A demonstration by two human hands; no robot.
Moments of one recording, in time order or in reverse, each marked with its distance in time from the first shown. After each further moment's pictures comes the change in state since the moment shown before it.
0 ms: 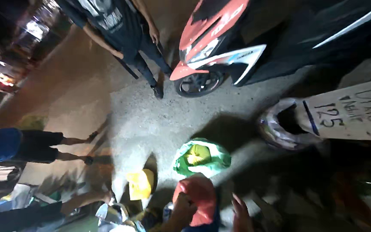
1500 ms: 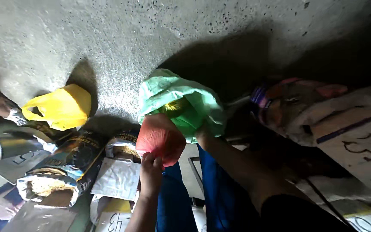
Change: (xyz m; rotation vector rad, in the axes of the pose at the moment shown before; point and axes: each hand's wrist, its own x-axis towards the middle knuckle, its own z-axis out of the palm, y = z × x) left_hand 0.231 -0.076 0.008 -0.952 0.306 -0.711; right_hand 0.377 0.066 0.121 -1.859 -0.693 0.344
